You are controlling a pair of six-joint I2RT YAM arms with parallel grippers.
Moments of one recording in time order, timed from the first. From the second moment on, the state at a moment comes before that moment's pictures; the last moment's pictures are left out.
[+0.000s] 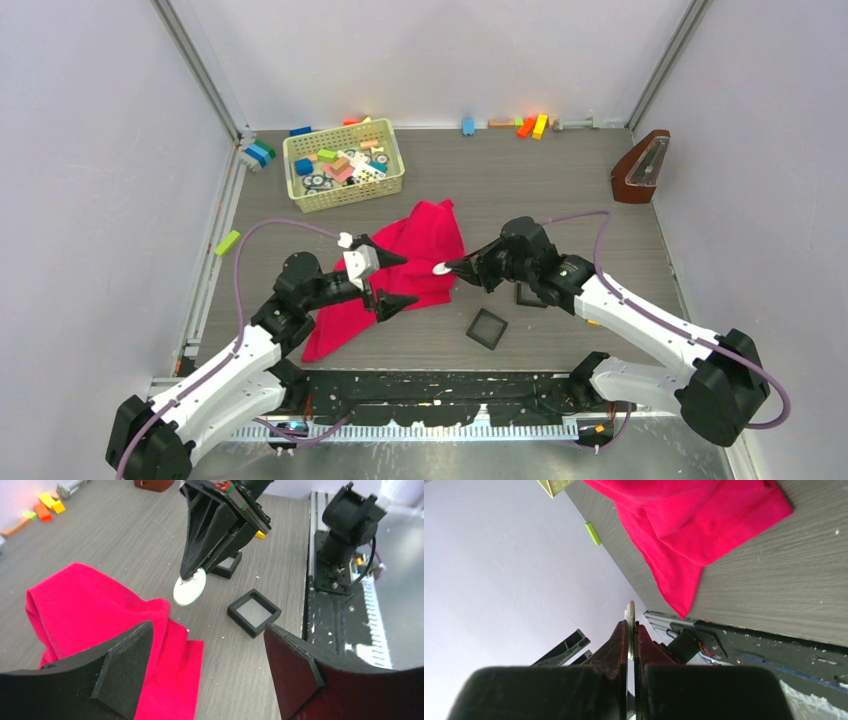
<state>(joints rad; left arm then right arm) -0.60 0.75 0.41 0.32 0.67 -0.01 0.70 1.08 0.75 -0.30 -0.15 1.68</state>
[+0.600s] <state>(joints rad) -0.68 0.84 0.44 0.31 0.73 0.42 0.74 1.12 0.76 -0.25 -0.24 1.82</state>
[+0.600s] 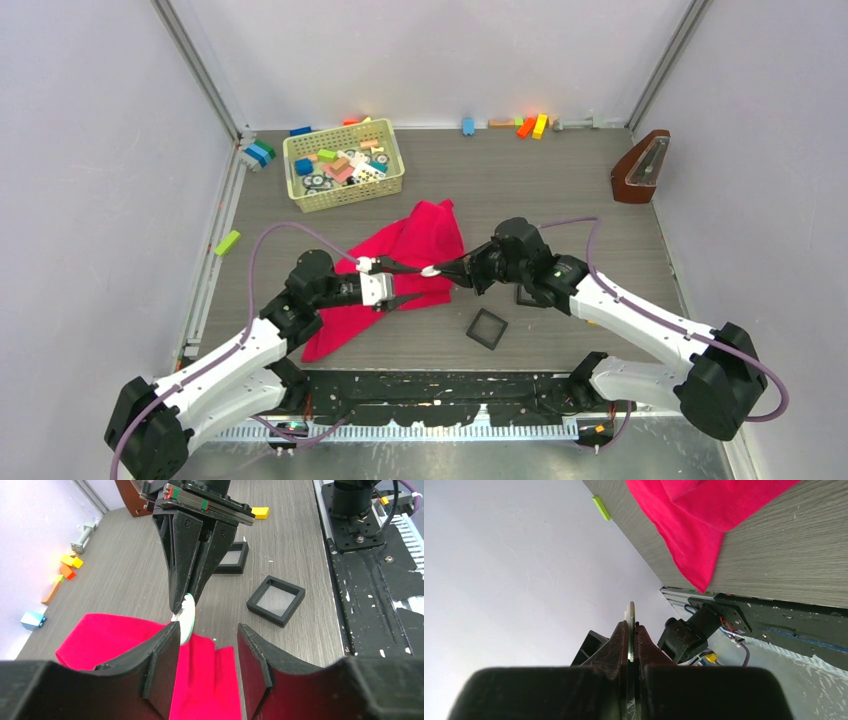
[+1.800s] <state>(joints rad) -0.70 0.86 0.47 0.26 0.68 0.51 0.81 1.16 0.77 -0.19 -0.24 1.86</state>
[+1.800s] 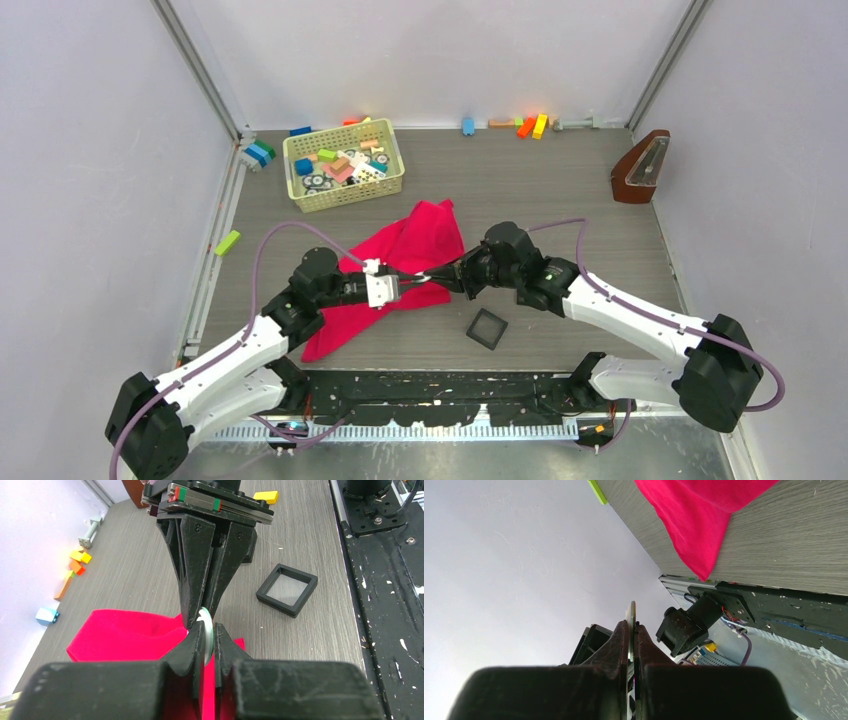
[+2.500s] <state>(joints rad) -0.70 0.82 0.45 0.25 0.63 0.44 0.80 0.87 0.70 -0.36 -0.08 1.73</state>
